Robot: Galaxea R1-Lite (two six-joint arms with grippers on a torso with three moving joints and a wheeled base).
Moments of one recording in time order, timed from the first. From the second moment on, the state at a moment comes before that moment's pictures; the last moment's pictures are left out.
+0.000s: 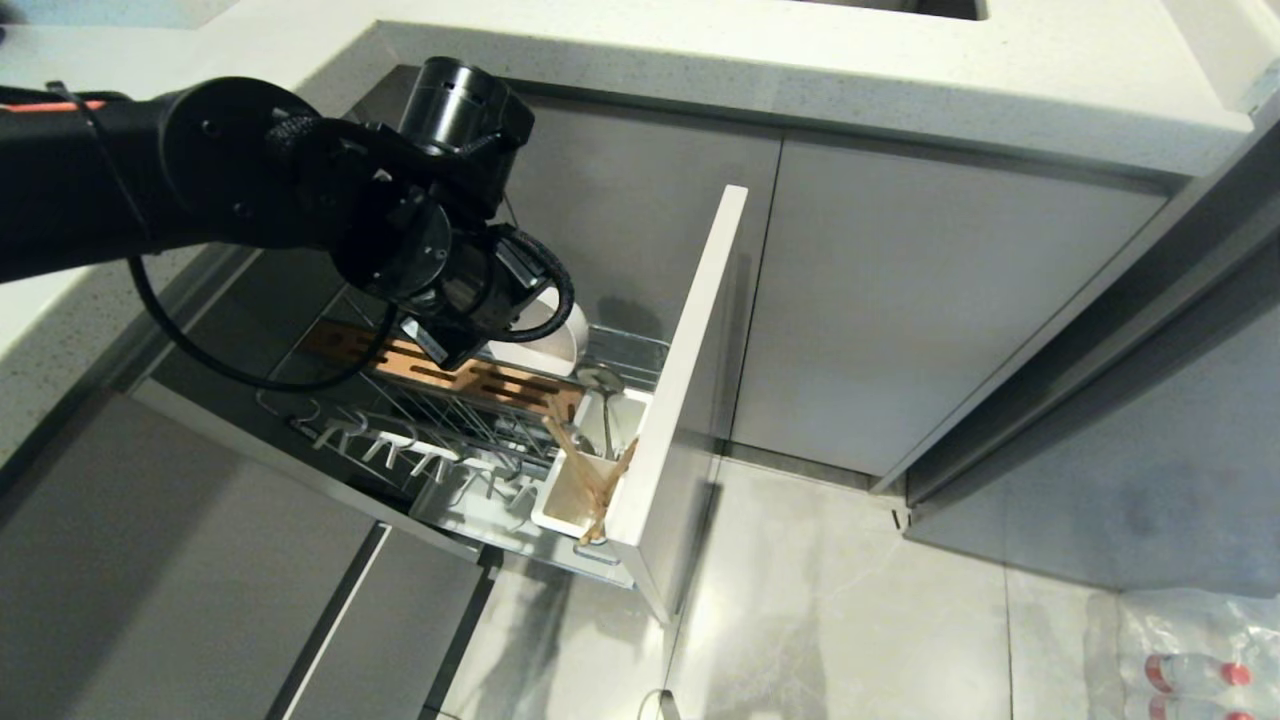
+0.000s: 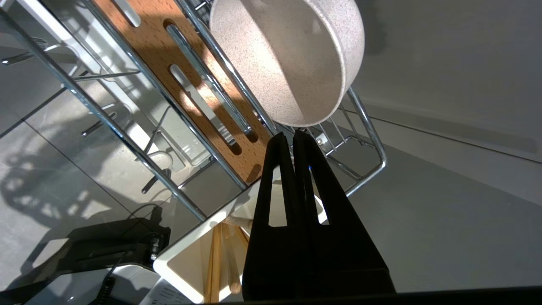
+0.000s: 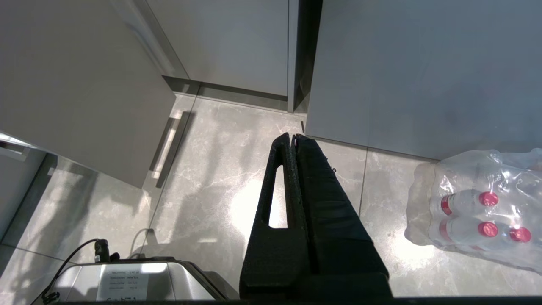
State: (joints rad) left arm -0.56 1.88 -1.88 0.64 0.54 -1.03; right arm 0.00 0.00 0.00 0.00 -0.02 0.05
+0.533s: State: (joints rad) left arm -0.52 1.93 -1.92 0.56 0.50 -0.97; right arm 0.00 0.00 0.00 0.00 -0.02 0.05
